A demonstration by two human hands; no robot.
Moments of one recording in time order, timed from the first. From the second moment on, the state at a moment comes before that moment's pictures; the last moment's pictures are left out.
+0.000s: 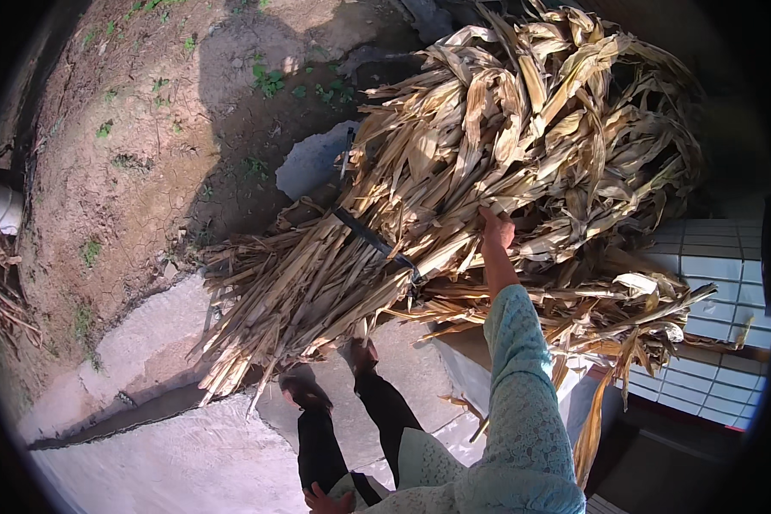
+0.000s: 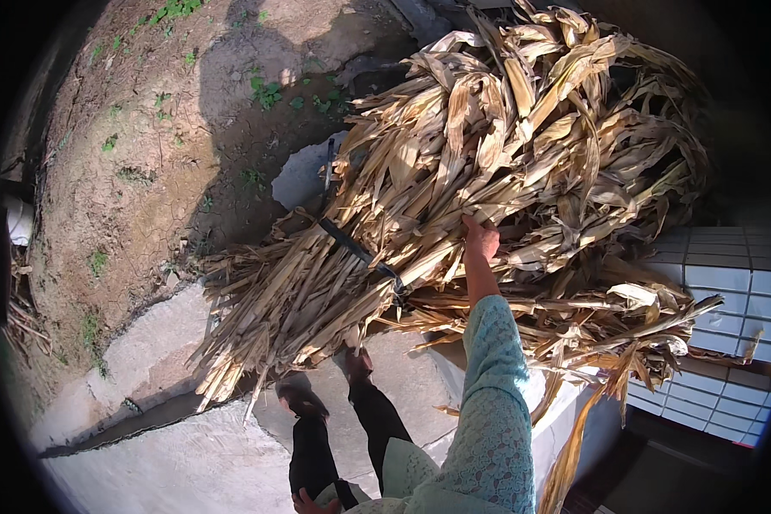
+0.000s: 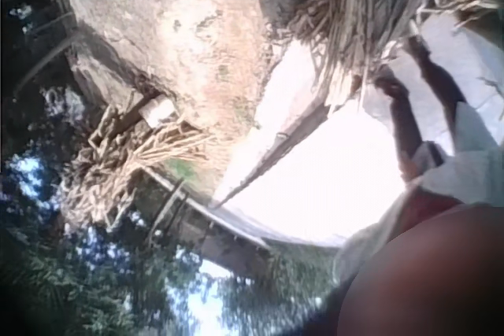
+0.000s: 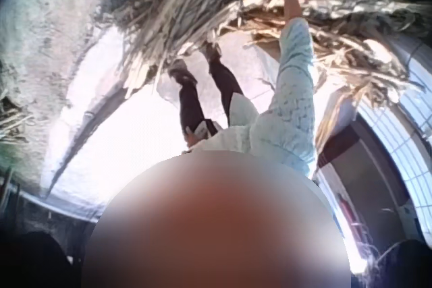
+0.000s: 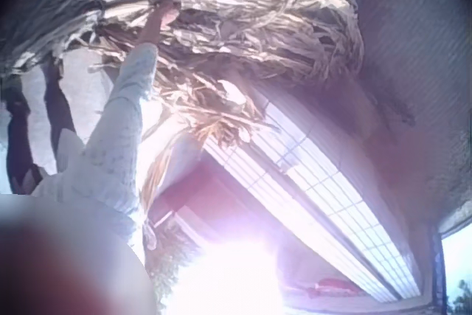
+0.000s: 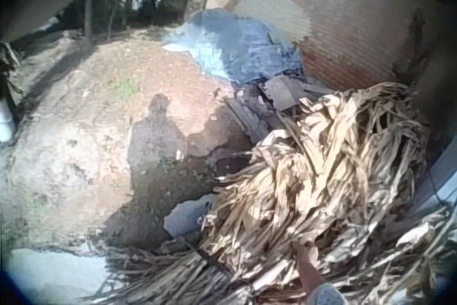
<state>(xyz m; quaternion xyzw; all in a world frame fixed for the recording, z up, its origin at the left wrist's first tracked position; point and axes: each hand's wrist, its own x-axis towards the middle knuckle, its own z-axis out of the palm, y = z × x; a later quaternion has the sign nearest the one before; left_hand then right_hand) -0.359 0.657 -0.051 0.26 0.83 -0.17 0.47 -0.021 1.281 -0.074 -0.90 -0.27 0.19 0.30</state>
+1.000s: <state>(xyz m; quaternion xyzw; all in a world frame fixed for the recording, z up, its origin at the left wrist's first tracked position) -0.268 1.184 -0.160 0.84 0.51 0.12 0.16 -0.034 1.257 -0.108 -0.84 -0.37 0.33 0.23</state>
